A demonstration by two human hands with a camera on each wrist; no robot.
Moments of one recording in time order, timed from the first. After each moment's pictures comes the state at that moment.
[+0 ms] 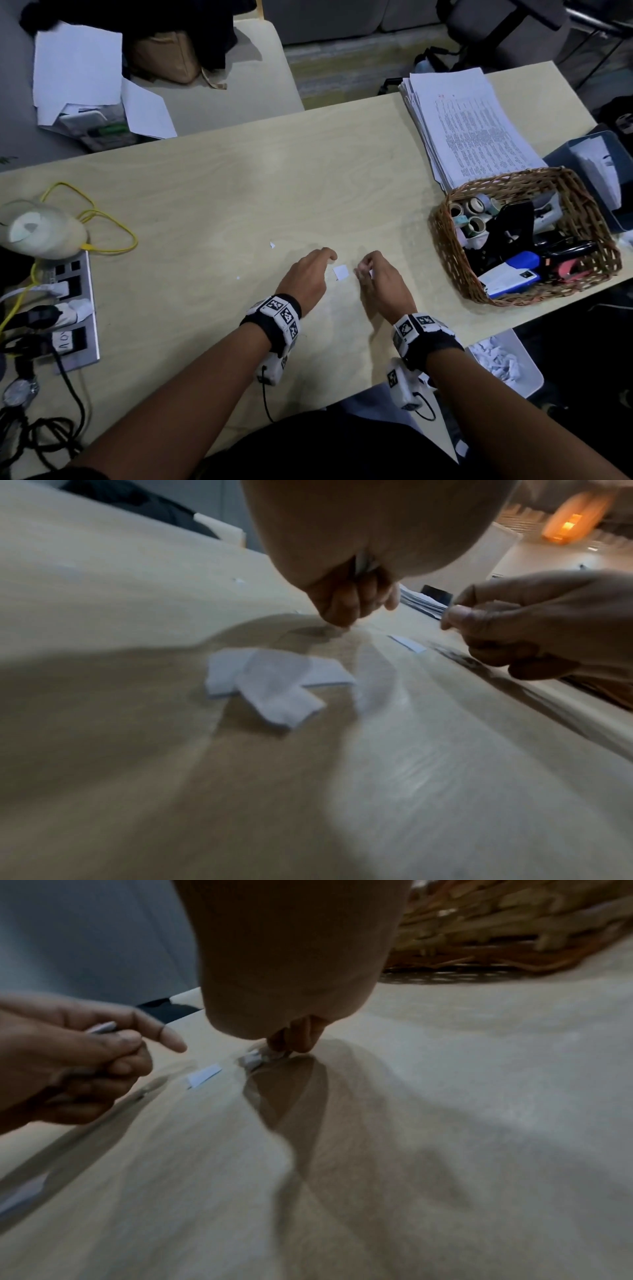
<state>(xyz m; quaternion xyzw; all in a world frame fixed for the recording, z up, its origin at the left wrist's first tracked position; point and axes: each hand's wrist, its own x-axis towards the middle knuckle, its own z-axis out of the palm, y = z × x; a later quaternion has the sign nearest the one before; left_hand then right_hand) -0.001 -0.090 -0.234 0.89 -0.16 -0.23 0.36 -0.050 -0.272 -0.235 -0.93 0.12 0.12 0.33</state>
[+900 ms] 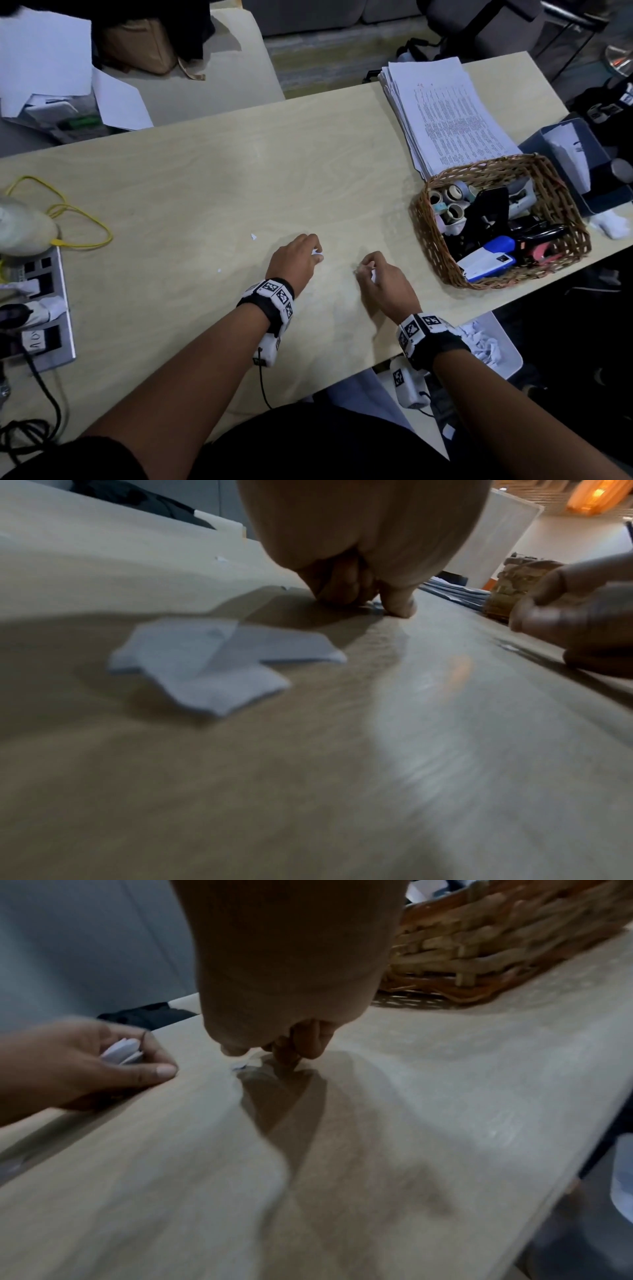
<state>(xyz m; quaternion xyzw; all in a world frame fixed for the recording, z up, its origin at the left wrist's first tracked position) 0.010 -0.108 -0.248 0.92 -0.16 -0.18 0.31 -0.076 -0.302 -0.226 -0.93 0.13 0.13 0.32</state>
